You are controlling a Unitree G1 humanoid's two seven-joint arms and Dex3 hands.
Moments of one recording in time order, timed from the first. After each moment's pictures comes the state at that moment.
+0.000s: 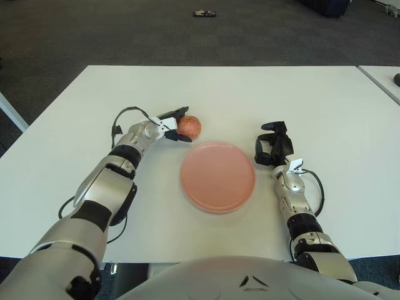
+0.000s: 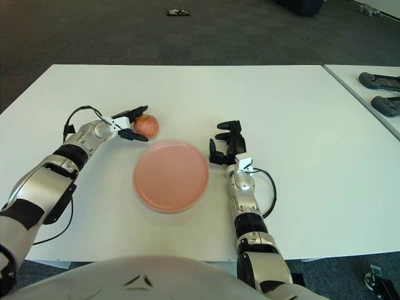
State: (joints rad) left arm -0.82 0.30 -0.42 1.18 0.48 -0.32 -0.23; right arm -0.22 -0.01 -0.08 0.66 0.00 -0.48 -0.04
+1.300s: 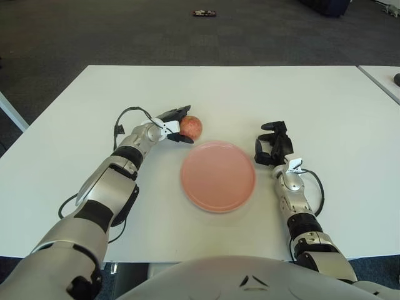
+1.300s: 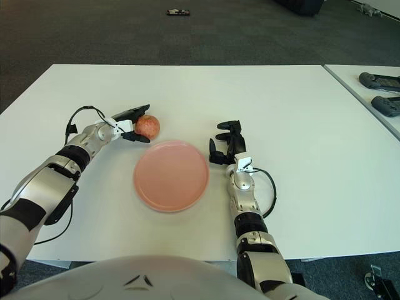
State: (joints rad) left arm -0.82 0.29 -0.46 1.21 0.50 -0.36 -0.13; right arm -0.22 0.00 -0.08 0.66 -0.01 -0.46 -0.03
